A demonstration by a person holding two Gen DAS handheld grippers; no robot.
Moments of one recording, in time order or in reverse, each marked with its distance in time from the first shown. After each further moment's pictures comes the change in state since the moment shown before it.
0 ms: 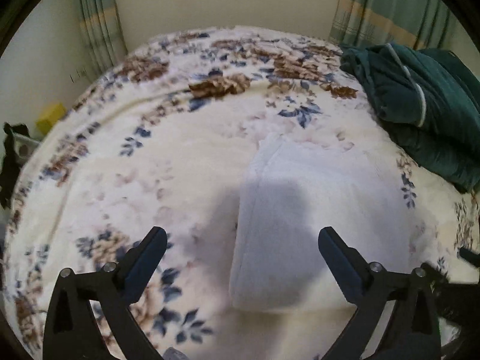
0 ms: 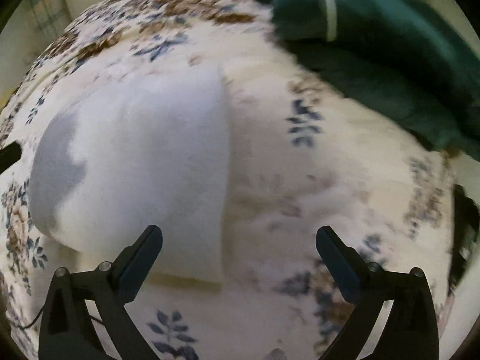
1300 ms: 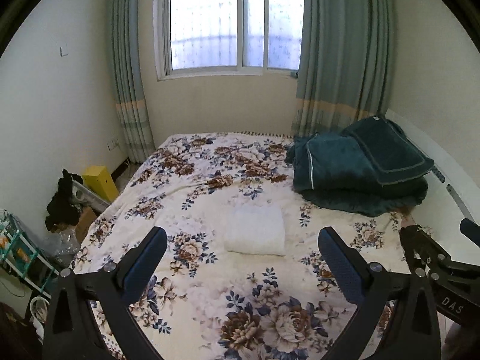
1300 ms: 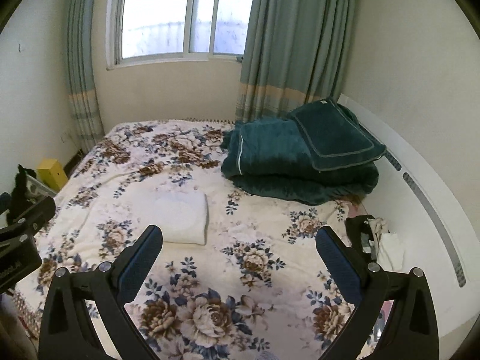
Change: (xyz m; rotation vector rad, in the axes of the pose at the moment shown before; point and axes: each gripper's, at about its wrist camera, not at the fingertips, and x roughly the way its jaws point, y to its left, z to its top) left arm -0.549 -0.052 -0.100 0.025 -0.355 -0.002; right arm -0.628 -0.139 -0.239 0.076 -0.509 0.023
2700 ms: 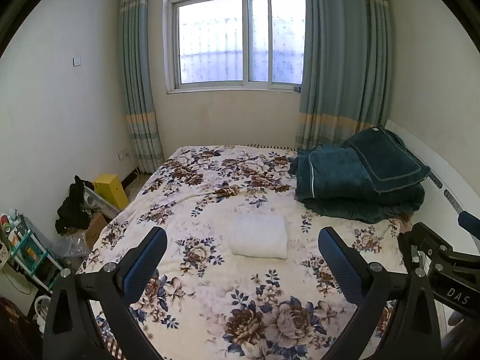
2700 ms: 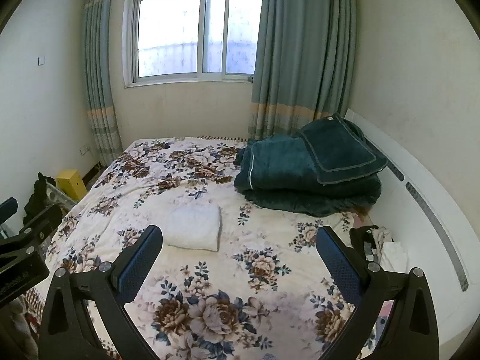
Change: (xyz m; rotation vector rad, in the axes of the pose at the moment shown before) left arm -0.060 -0.008 -0.001 -0.004 -0.051 0.043; right arm -0.071 -0.022 0.014 -0.015 -0.064 0.082
